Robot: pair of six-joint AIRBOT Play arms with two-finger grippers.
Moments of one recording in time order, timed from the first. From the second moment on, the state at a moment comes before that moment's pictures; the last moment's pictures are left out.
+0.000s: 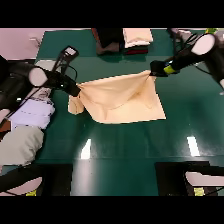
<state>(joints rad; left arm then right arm) -0.36 -1.22 1.18 1.56 -0.89 -1.28 0.17 -1.44 1.53 -1.25 1.20 1.63</state>
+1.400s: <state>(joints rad) -0.14 -1.44 1.05 1.20 -0.89 -1.56 0.12 -1.38 1.51 -1.23 1.26 1.61</state>
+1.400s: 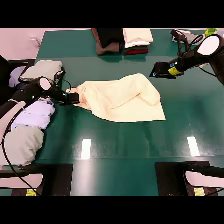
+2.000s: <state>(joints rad) -0.14 -1.34 1.30 1.28 -1.10 -1.44 -0.03 -1.32 1.31 -1.32 1.42 1.59</state>
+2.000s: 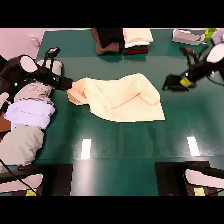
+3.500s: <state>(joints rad) -0.14 -0.85 1.86 1.37 -1.12 -1.45 -0.15 -0.86 1.75 -1.24 1.23 1.59</state>
